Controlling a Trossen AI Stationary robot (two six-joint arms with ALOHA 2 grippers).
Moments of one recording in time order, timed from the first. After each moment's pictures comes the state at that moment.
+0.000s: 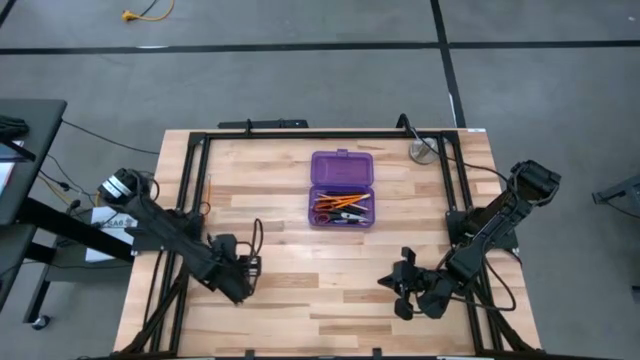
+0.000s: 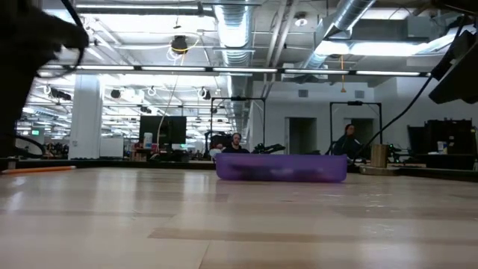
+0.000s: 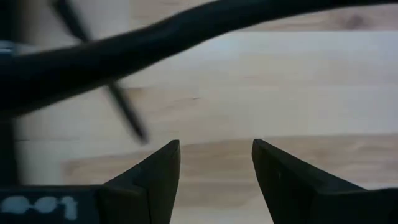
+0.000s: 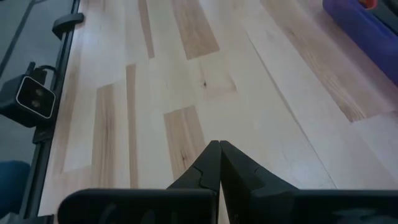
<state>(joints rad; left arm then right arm) -0.67 1.52 1.00 -1.12 -0.19 -2.26 0.85 1.46 0.68 -0.12 0.65 0.88</state>
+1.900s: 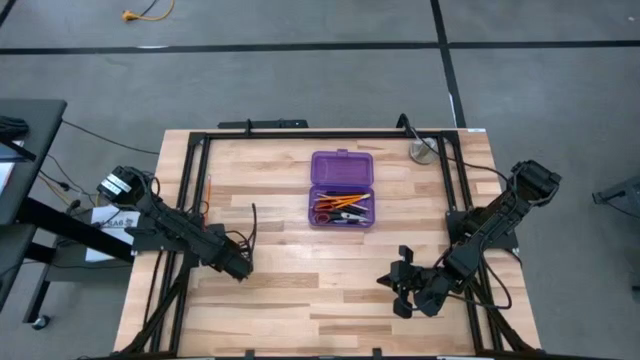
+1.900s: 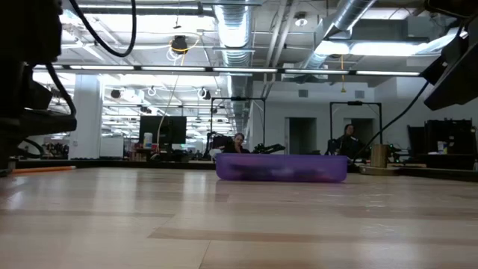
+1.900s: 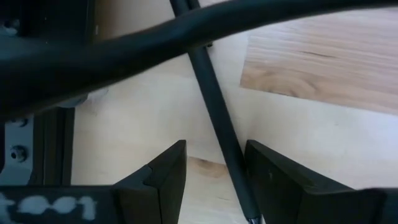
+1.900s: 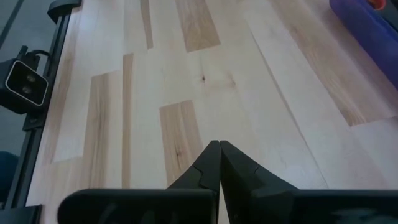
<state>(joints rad) -0.53 1.52 0.67 -0.97 -0.04 -2.27 0.82 1.46 0.68 -0.13 0.60 0.81</state>
